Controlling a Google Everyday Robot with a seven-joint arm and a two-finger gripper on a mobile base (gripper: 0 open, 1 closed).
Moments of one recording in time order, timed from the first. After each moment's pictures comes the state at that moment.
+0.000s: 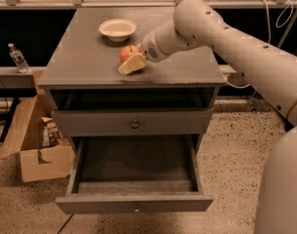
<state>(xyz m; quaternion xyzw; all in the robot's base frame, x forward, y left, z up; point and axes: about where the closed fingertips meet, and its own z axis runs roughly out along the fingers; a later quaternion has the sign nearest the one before) 0.729 0.048 0.858 -0.50 0.75 0.18 0.41</state>
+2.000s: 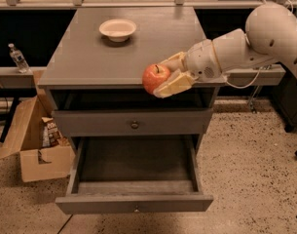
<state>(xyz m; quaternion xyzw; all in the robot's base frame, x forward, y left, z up) 0.585 -0.036 0.884 -0.61 0.62 0.29 0.40</state>
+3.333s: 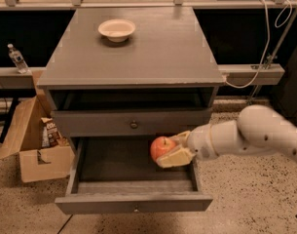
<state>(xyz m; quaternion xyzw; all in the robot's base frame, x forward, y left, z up) 0.492 -0.063 0.696 -0.45 0.76 0.33 0.32</state>
